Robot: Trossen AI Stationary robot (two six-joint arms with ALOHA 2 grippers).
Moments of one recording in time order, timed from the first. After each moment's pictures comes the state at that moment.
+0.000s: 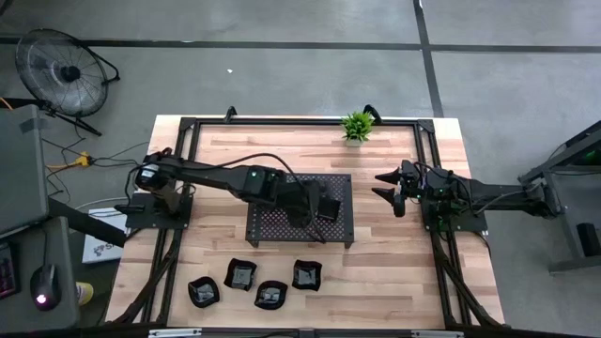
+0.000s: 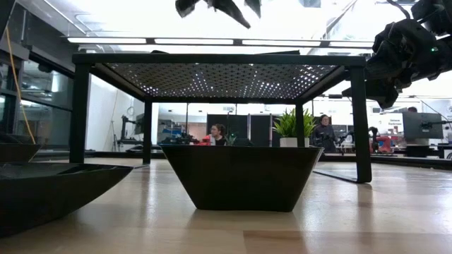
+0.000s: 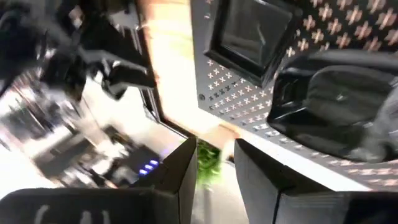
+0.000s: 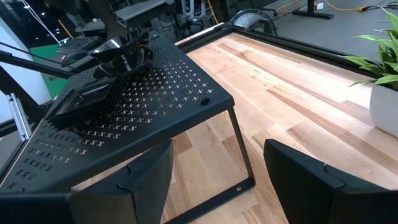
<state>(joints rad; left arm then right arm) -0.18 1.81 1.82 -0.84 -0.49 1.51 -0.10 0.29 0.14 -0.09 0.15 0.39</state>
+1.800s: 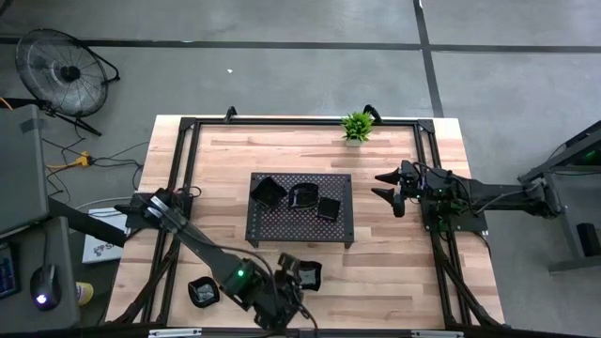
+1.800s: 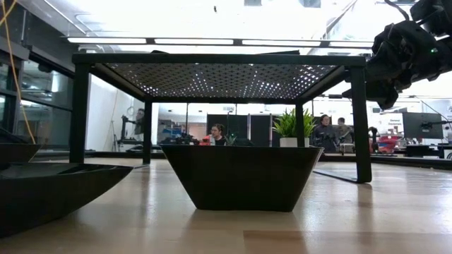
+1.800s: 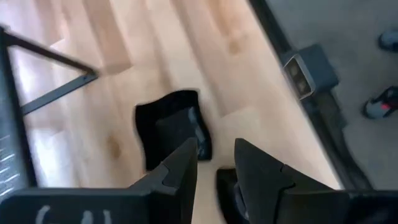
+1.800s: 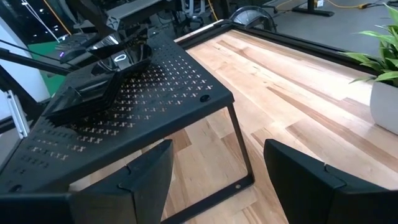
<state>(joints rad) -0.66 2.02 1.92 -0.96 -0.32 -0.16 -0.10 0.30 0.14 -0.09 0.15 0.39</state>
